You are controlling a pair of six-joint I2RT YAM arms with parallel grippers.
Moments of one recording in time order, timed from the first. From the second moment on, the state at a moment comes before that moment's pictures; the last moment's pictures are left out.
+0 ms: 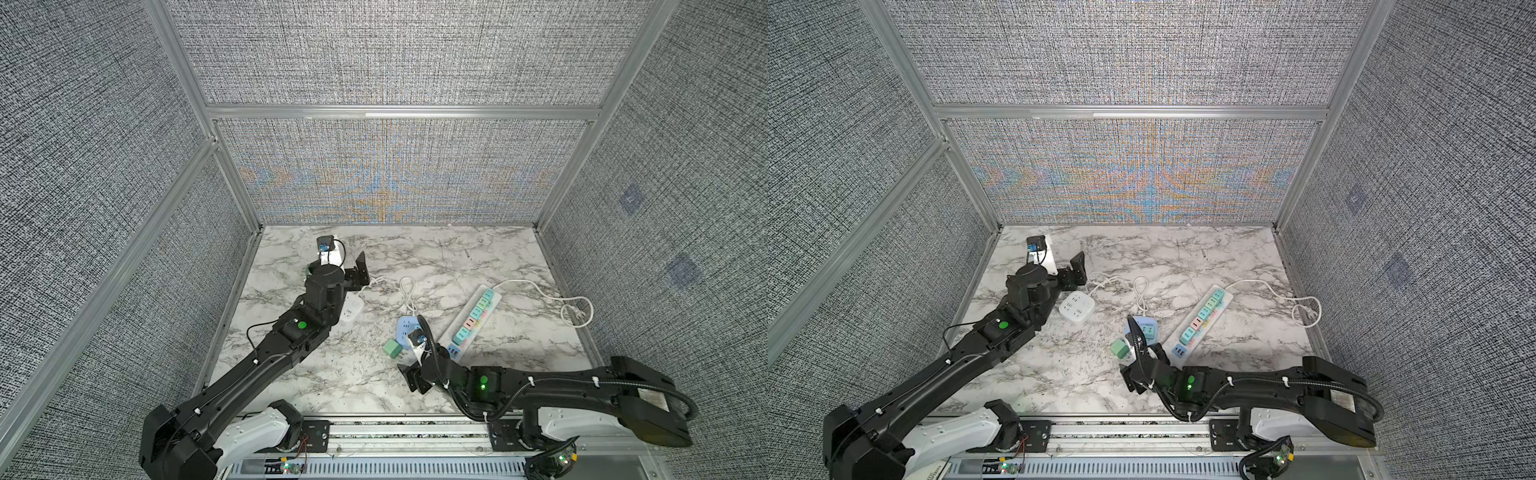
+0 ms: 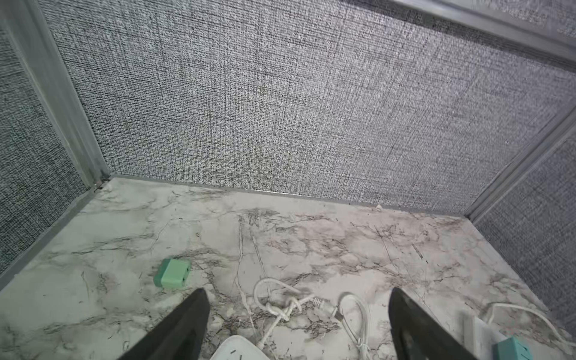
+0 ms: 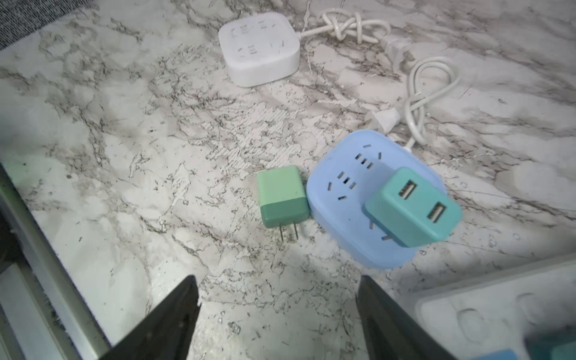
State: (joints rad) left arm -0.64 1.06 0.88 -0.01 -0.44 -0.34; right arm 1.30 1.30 0.55 0.01 0.46 0.45
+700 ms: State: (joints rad) left arm -0.60 1.07 0.85 0.03 -0.36 -0.27; right arm 1.23 1.58 0.58 0.13 0.38 0.50
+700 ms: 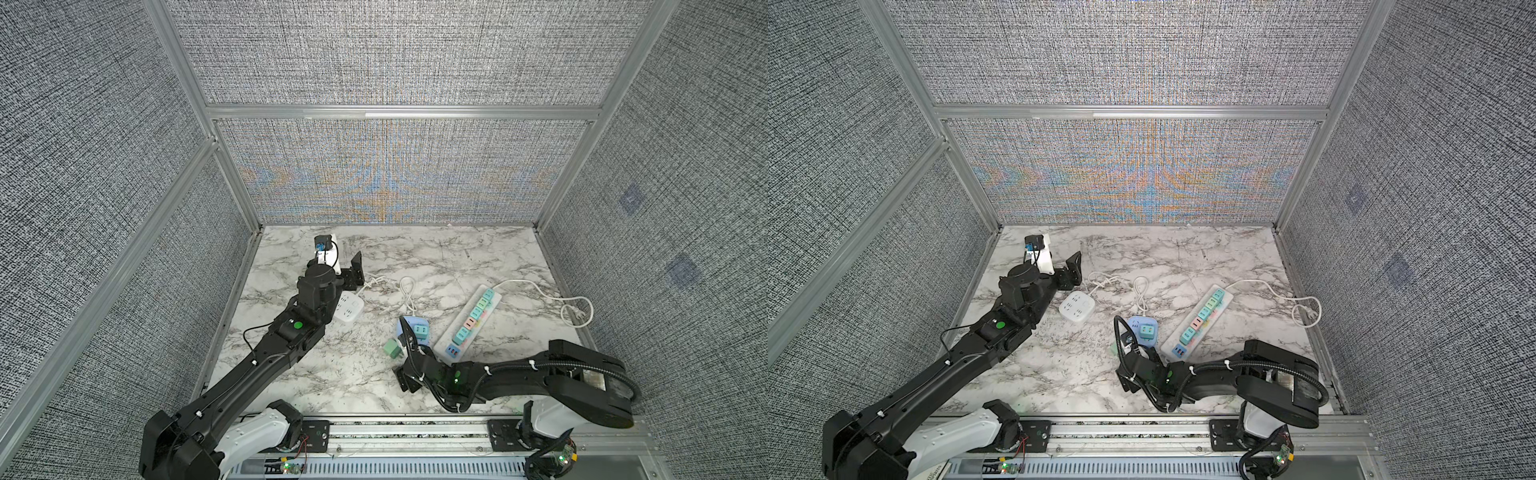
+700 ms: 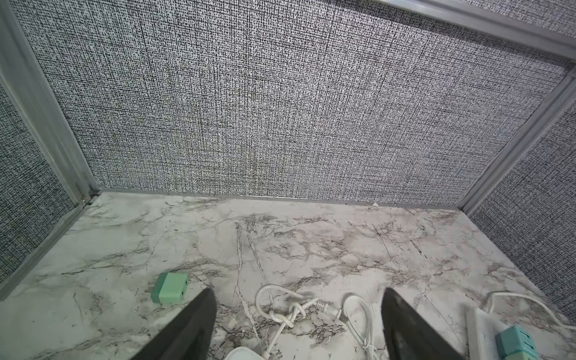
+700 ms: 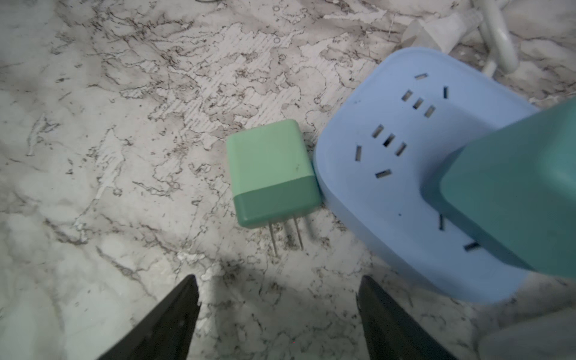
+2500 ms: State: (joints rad) left arm -0.60 1.08 0.88 0.01 -0.29 -0.27; right arm 1.19 1.75 0.79 0.13 0.32 0.44
